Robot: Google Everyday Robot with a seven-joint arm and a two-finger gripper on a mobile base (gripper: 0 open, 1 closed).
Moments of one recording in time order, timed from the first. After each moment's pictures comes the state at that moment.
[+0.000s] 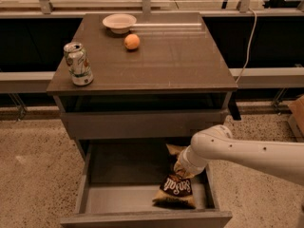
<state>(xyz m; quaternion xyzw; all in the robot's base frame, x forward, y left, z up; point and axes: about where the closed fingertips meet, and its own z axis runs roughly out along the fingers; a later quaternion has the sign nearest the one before) 0.528 -0.133 0.460 -0.94 0.32 -0.02 0.14</state>
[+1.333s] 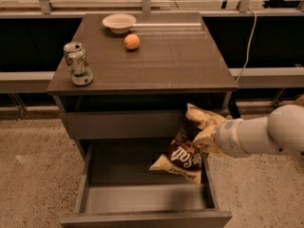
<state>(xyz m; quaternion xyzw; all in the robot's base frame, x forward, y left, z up) 0.487 -0.160 0.715 -0.88 0.28 -0.12 0.35</state>
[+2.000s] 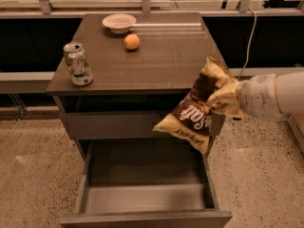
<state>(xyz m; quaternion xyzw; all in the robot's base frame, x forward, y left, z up) 0.513 -0.181 0.853 -0.84 0.28 -0.13 0.44</state>
